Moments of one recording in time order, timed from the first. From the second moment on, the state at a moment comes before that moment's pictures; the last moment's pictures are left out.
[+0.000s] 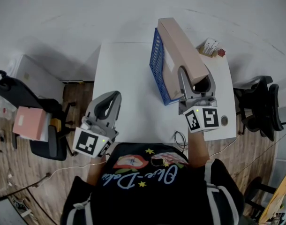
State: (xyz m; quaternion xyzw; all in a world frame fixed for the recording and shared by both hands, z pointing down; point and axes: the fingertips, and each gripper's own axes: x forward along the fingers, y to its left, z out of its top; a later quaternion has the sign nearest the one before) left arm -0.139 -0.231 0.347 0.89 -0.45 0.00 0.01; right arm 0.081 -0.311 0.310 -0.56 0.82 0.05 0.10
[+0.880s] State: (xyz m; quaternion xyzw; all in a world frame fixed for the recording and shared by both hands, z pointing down) left arm -0.138 -0.228 0.346 0.90 -0.44 0.00 0.00; right arm 0.079 -0.309 0.351 -0.57 0.82 0.02 0.04
